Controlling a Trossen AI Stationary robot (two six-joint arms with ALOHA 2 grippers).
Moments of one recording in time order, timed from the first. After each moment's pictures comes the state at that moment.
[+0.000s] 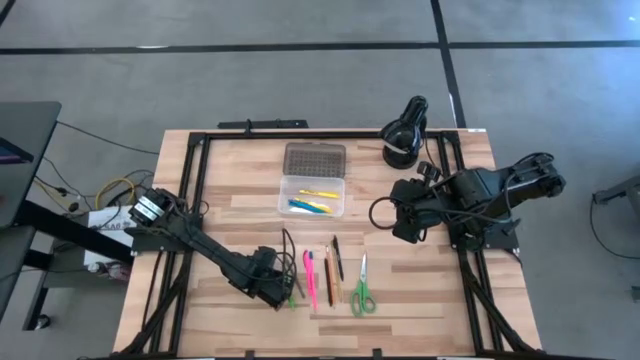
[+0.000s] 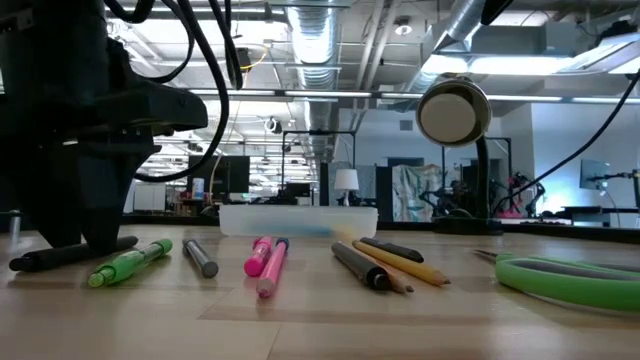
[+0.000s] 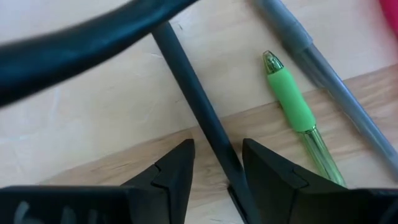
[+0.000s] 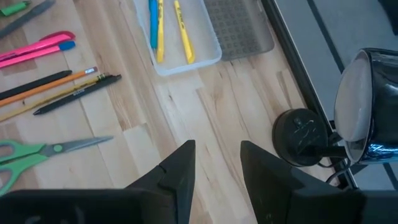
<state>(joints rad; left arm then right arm) -0.56 1.87 1.08 -0.74 -0.16 -1.84 0.35 1.39 1.58 -1.51 0.53 0.56</state>
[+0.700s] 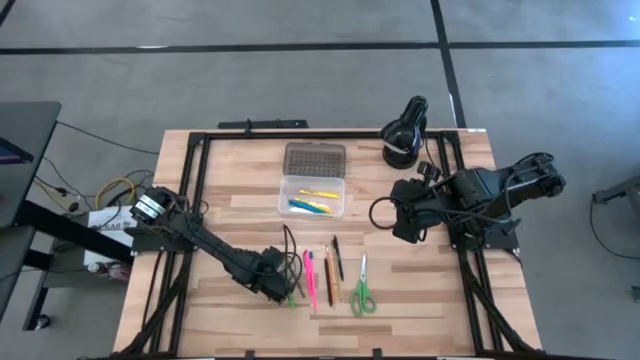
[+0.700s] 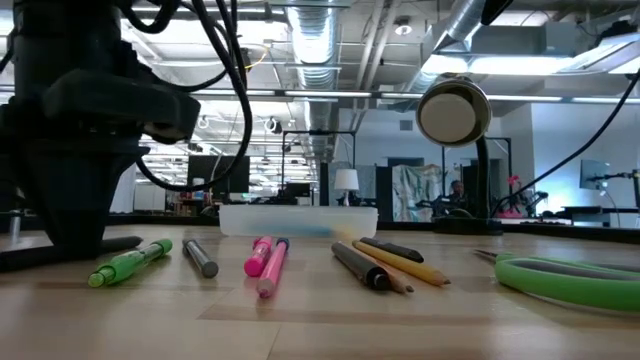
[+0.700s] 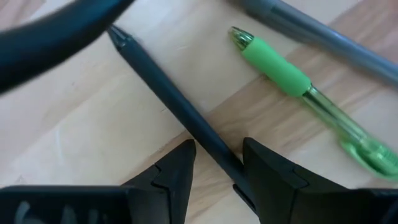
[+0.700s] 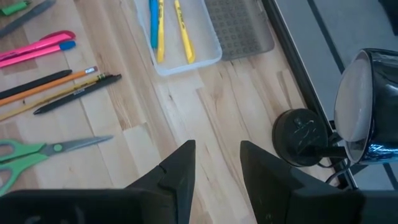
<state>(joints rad) -0.52 1.87 1.08 -0.78 -0.06 -1.44 0.35 1.39 1.58 -1.51 0.53 0.56</state>
